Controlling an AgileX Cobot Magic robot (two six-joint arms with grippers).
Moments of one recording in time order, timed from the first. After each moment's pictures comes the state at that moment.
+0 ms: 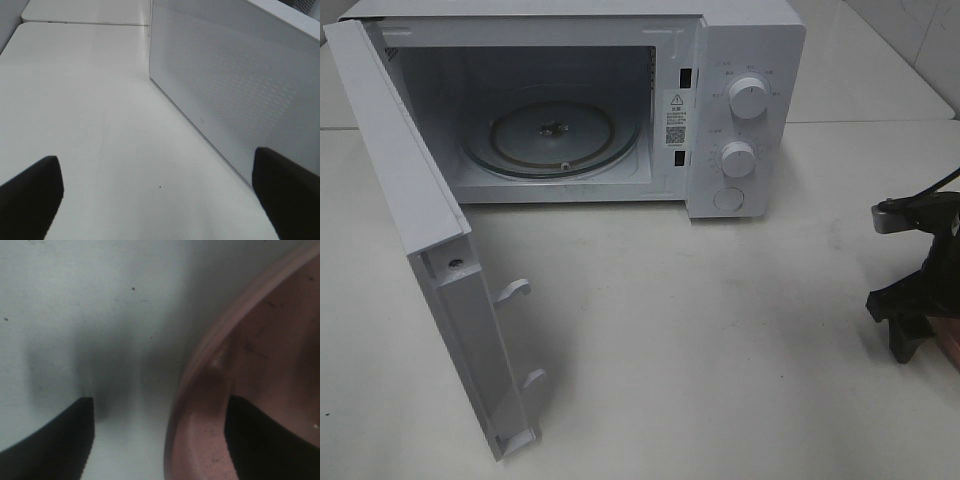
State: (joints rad) left arm 0.08 -0.01 -0.50 -0.19 1.03 0.09; right arm 0.04 1.80 -0.81 -0.18 0.60 0.10
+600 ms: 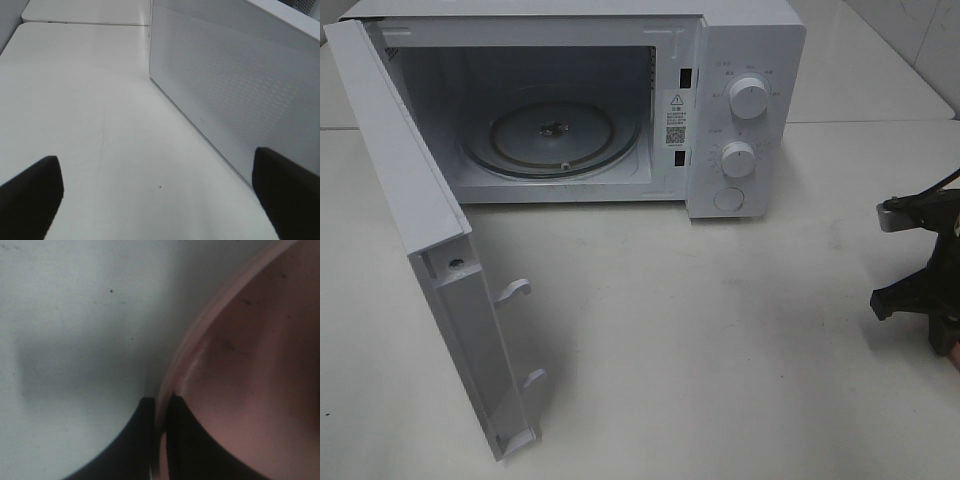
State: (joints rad) left arm 0.08 -0.01 -0.50 -0.19 1.03 0.09; right arm 0.04 1.80 -0.81 -0.24 0.60 0.17
